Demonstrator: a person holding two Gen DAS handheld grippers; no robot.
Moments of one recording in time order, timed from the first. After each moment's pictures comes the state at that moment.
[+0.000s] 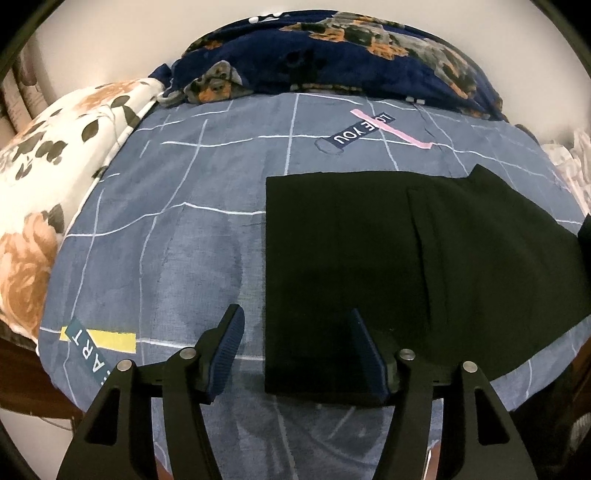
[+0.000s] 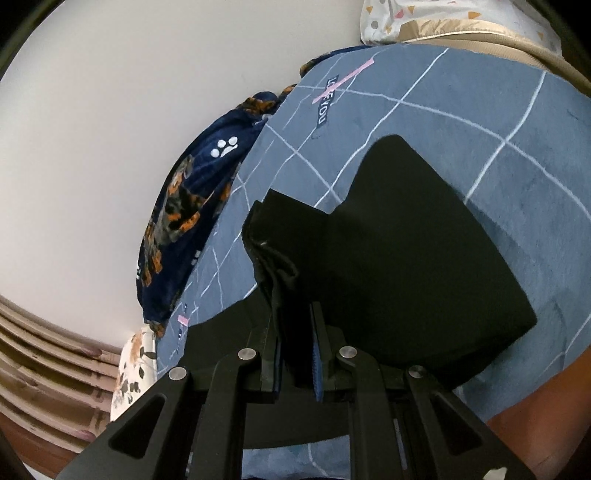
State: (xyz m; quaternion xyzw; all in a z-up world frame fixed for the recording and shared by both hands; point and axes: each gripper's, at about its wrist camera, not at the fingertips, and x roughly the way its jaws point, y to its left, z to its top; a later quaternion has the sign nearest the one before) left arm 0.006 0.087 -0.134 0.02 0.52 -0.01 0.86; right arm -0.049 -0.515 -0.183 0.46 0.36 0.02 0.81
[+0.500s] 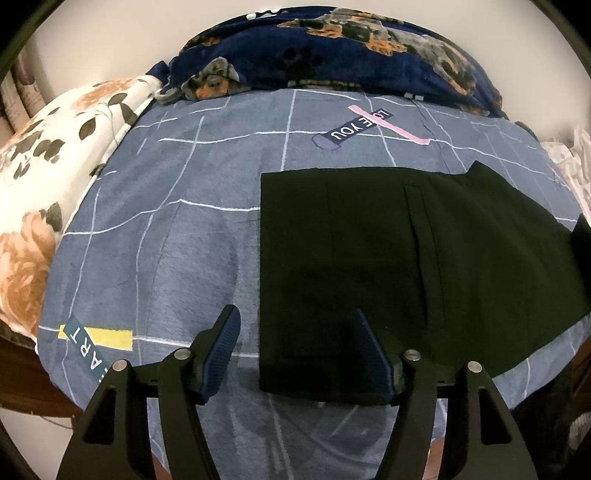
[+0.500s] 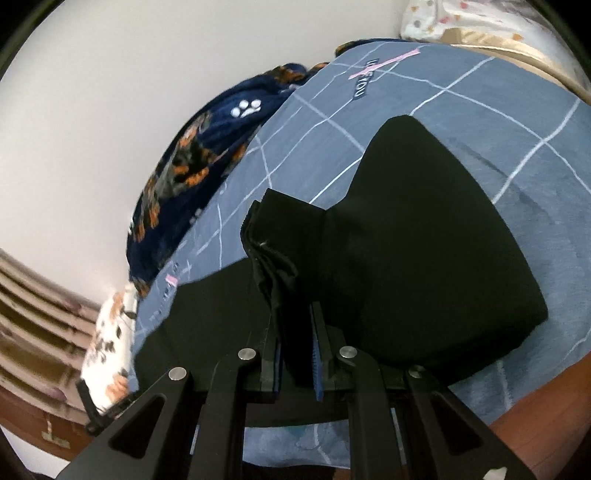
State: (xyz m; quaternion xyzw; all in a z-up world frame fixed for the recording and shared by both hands) left arm 0.007 0.084 -0.134 0.02 0.52 -0.01 0.85; right arm -0.040 -0.467 -0.182 0.37 0.41 0.04 0.83
